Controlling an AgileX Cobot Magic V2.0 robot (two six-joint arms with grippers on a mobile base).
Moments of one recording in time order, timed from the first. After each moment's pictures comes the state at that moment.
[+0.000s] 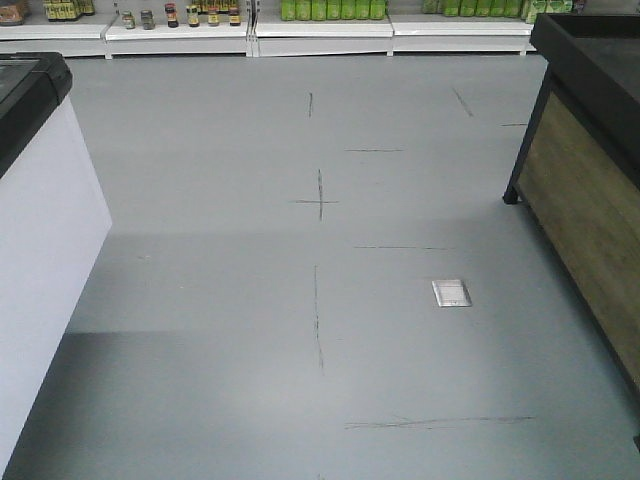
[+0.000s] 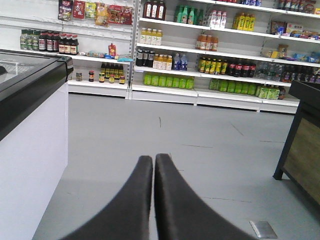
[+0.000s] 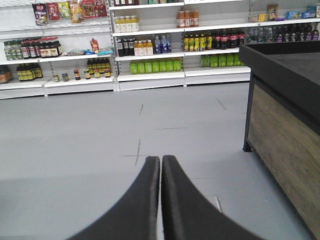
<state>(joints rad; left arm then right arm) 0.01 -0.01 0.03 -0.06 0.10 -0.09 0.01 0.04 0.03 -0.12 0.09 0.13</state>
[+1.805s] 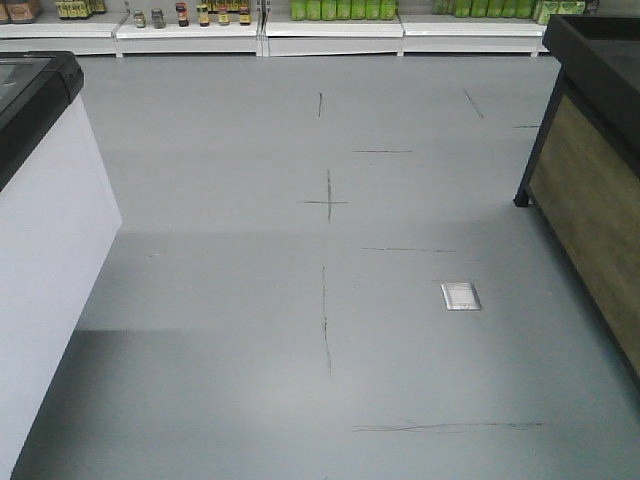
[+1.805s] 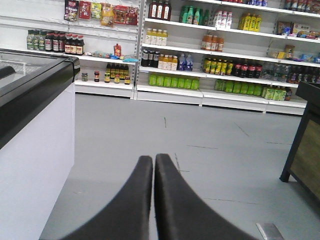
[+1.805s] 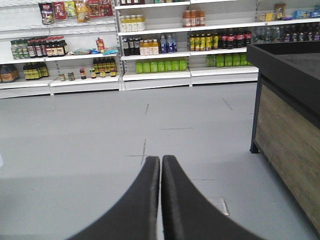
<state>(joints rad) 0.01 -0.01 0.03 -0.06 0.10 -0.09 0.01 0.04 0.03 -0.12 0.09 0.13</state>
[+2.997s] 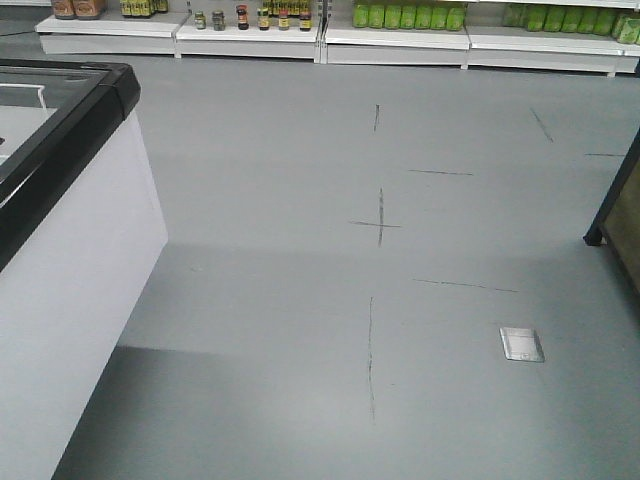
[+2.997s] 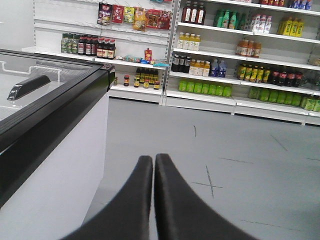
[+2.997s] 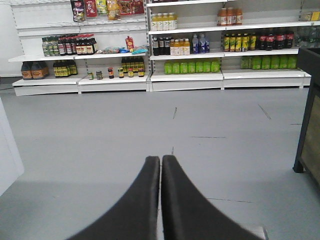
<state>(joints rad) 0.01 -0.01 0.03 -0.06 0.10 -0.09 0.01 0.04 0.03 -0.12 0.09 0.13</state>
